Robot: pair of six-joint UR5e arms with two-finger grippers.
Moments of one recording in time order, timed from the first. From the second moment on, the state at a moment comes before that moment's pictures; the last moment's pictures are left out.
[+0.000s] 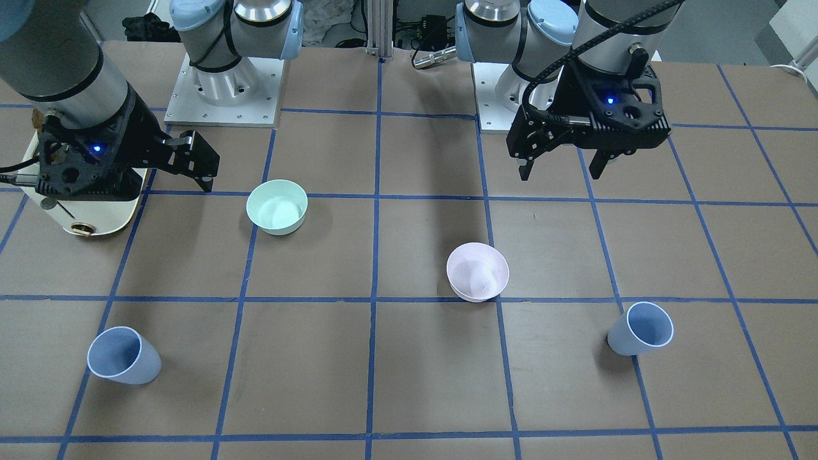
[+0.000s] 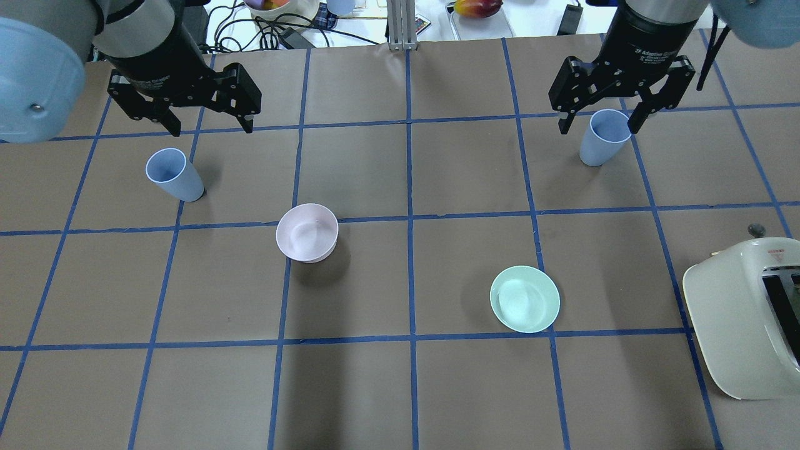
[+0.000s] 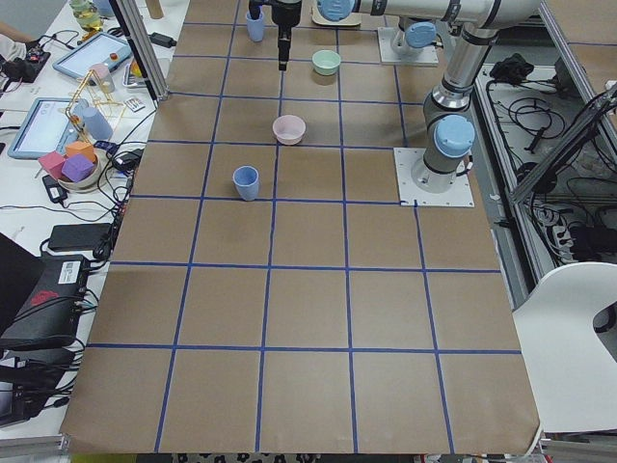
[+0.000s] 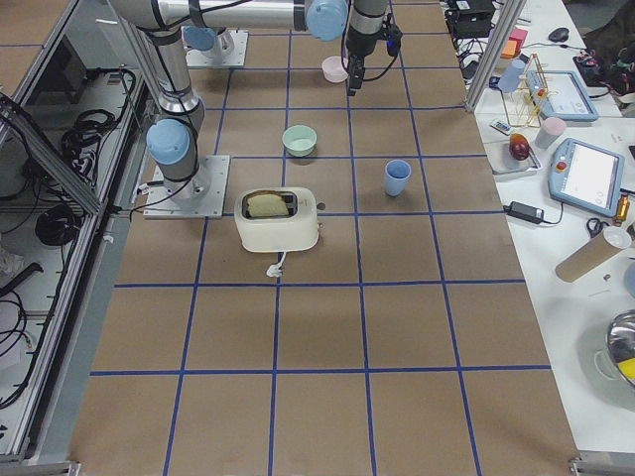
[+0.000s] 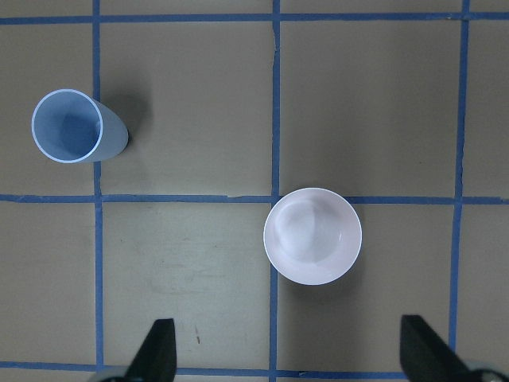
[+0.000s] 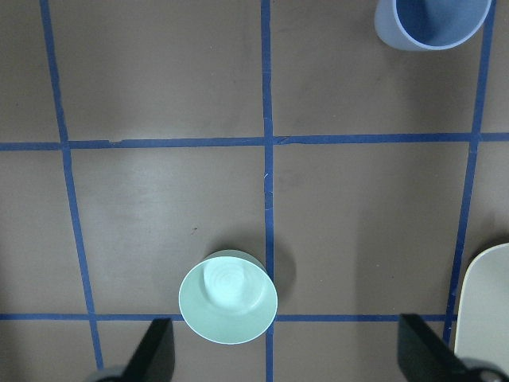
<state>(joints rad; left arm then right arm) -1.60 -1.58 -1.53 -1.50 1.61 -0.05 1.52 -1.45 1.44 -1.45 -1.53 -0.04</state>
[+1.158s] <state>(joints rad) -1.44 -1.76 -1.57 -1.40 1.66 0.02 1.52 -1.45 1.44 -1.45 -1.53 -0.03</state>
